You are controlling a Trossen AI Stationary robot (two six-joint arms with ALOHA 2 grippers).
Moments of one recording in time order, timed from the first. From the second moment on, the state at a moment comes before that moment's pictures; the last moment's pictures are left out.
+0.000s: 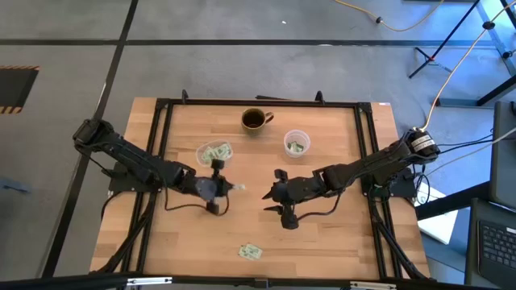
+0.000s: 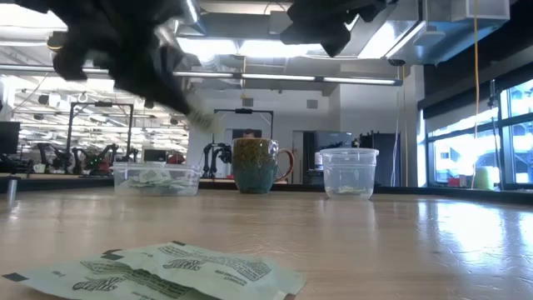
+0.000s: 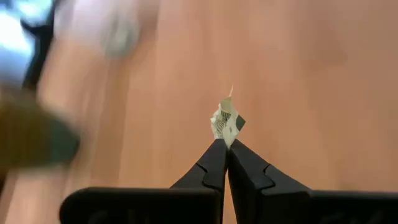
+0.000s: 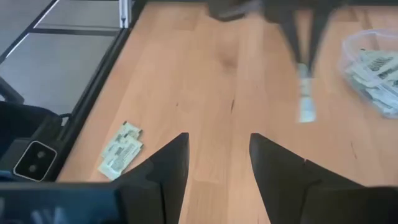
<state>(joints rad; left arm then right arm) -0.35 1.32 0.69 -0.18 -0.46 0.02 0.33 1.60 1.09 -0.10 0.11 0.16</state>
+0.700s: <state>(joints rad) 0.00 1.29 0.71 -0.47 -0.47 -0.12 0.34 1.73 1.09 -0.07 0.11 0.15</state>
